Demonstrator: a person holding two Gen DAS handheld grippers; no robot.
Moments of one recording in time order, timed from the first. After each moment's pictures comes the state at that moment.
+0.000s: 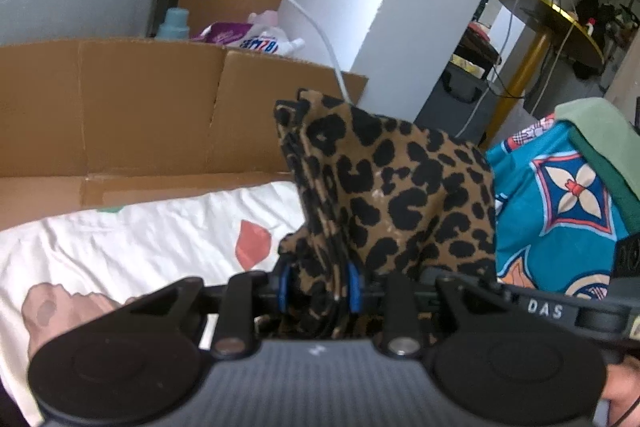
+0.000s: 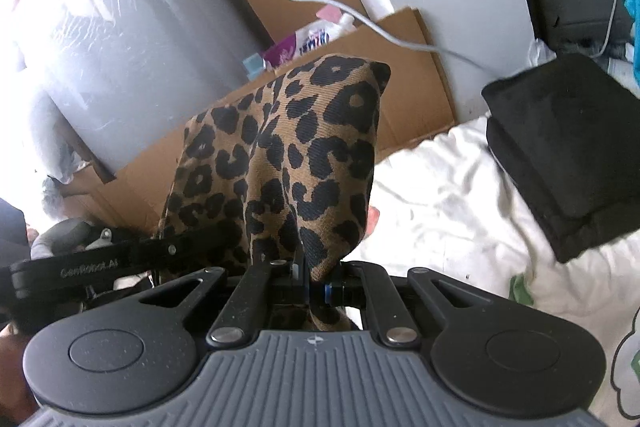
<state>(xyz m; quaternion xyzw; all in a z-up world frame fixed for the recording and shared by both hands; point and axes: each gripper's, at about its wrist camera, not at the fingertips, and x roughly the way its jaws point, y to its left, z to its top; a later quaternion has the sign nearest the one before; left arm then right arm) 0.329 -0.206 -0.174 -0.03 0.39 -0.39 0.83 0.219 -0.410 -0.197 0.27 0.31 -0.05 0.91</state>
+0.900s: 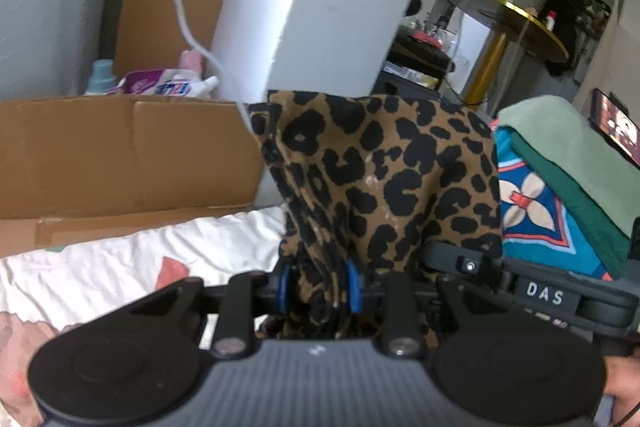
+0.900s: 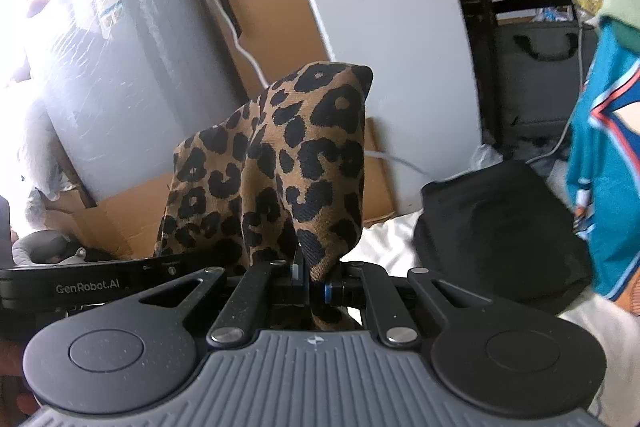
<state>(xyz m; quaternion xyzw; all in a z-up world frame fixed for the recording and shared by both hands) 0.273 -0.294 -0.125 -0.02 0.35 -0.42 0.84 0.153 -0.469 -0.114 0.18 0.25 -0.10 0.94</state>
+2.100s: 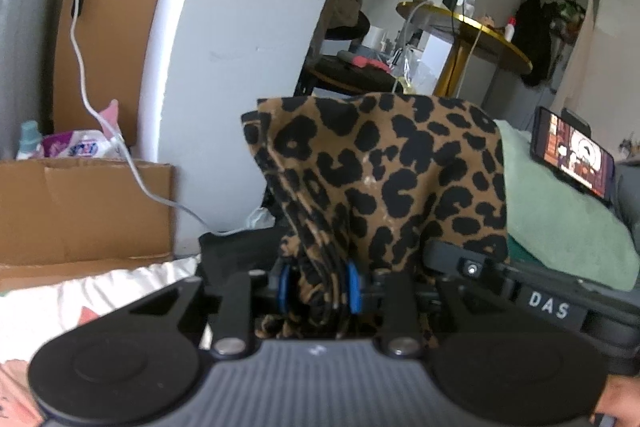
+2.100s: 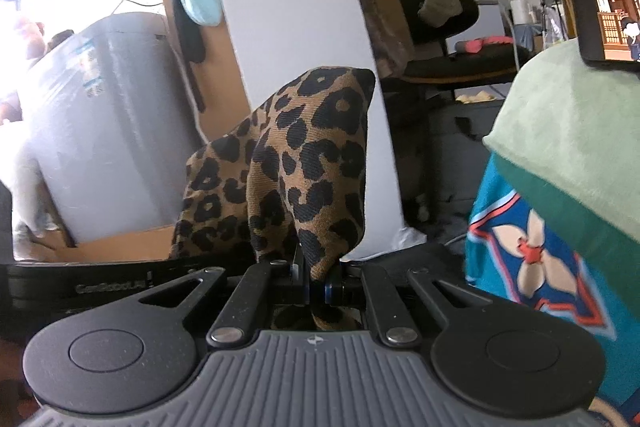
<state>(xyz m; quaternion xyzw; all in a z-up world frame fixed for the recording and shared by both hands) 0.217 -0.416 -0.065 -0.03 0.31 -0.44 0.84 0.086 -0.577 -0.032 0.15 0.20 -0.13 0.96</state>
